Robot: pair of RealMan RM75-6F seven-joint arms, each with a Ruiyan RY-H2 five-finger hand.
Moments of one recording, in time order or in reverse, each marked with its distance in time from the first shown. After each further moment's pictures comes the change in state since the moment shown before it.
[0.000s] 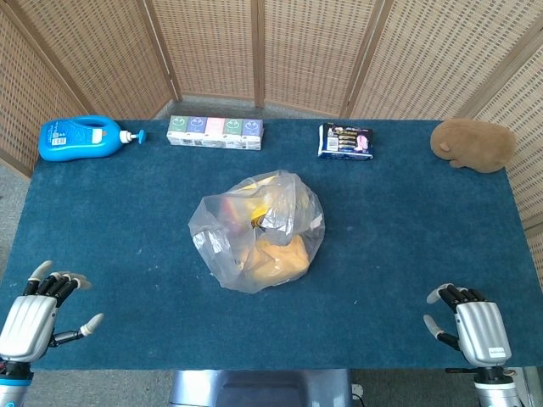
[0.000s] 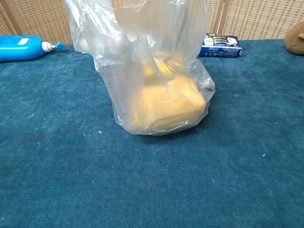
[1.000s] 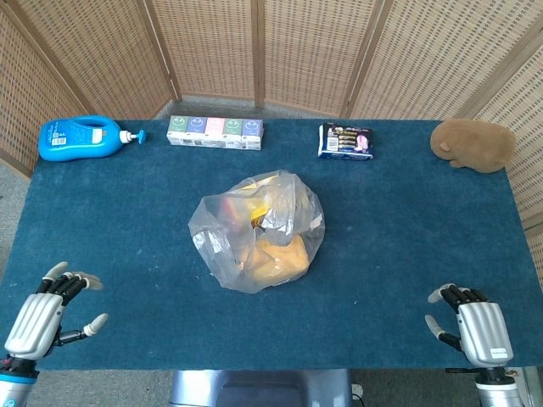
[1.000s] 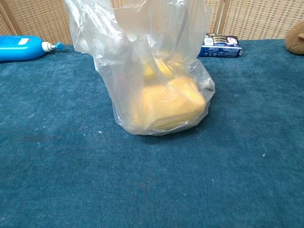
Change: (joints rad) left arm -0.035 0.029 0.019 -0.042 0.008 -0.048 -0.201; right arm -0.006 -0.001 0.004 0.006 0.001 0.008 0.011
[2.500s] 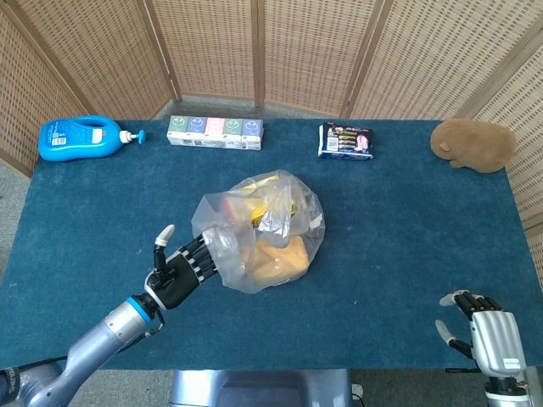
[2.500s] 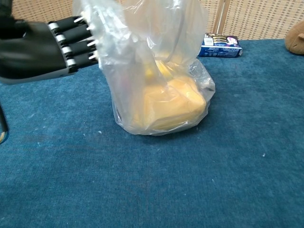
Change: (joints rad) left arm -0.548 -0.122 -0.240 -0.136 -0.254 -0.598 -1.814; right arm -0.046 -0.001 -0.007 0.023 0.002 0.055 0.032
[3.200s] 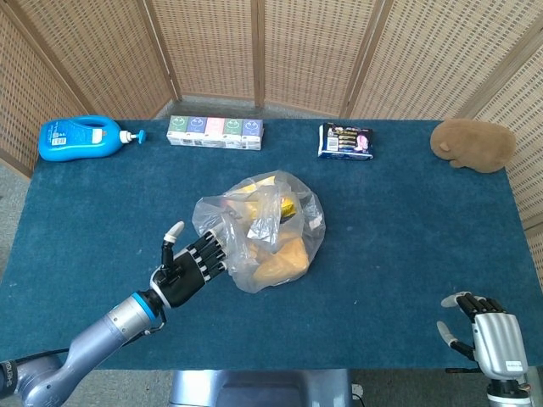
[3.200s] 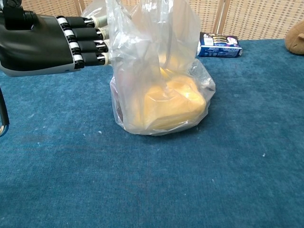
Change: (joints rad) left arm -0.025 0.049 -0.052 -0.037 -0.073 -0.102 0.017; right arm -0.008 -0.005 0.000 0.011 -0.012 0.010 0.014
